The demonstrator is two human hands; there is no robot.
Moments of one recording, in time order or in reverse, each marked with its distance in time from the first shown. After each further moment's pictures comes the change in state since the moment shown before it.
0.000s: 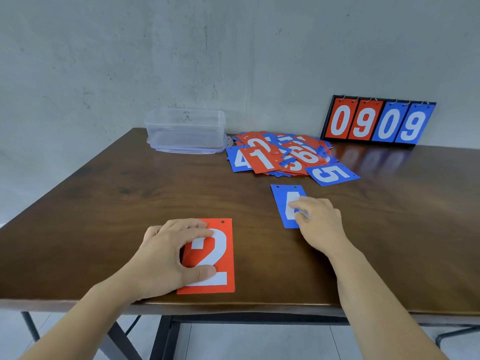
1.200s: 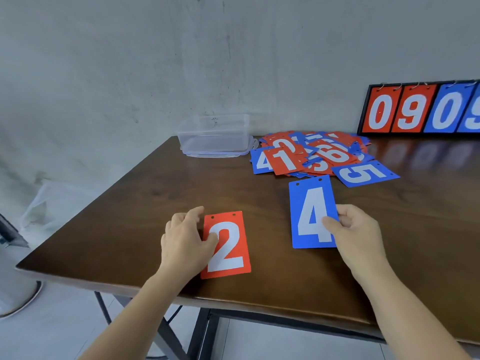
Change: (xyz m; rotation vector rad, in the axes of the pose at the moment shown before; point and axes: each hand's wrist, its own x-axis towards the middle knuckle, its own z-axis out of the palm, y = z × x) left_hand 0.020 0.036 0.021 -0.048 0.449 -0.539; right_hand -0.027 0.022 -0.009 0.884 0.092 0.158
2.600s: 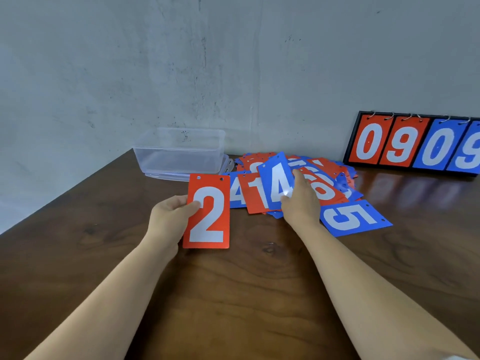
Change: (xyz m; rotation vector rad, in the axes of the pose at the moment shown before) left_hand 0.142 0.074 0.044 -0.818 -0.096 -0.404; right_hand 0.211 -0.018 0.070 -0.574 0.097 -0.265
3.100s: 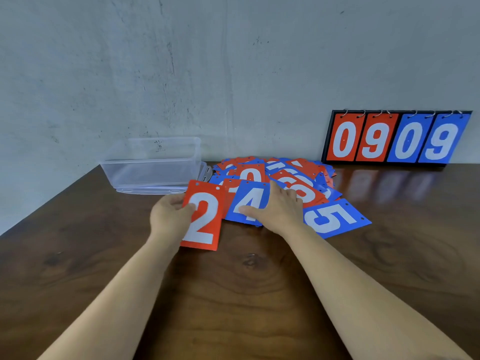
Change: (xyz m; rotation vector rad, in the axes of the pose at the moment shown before) left_hand 0.028 0.013 0.047 0.116 0.058 0.127; right_hand 0.006 0.001 -0.010 -0.226 -0.276 -0.004
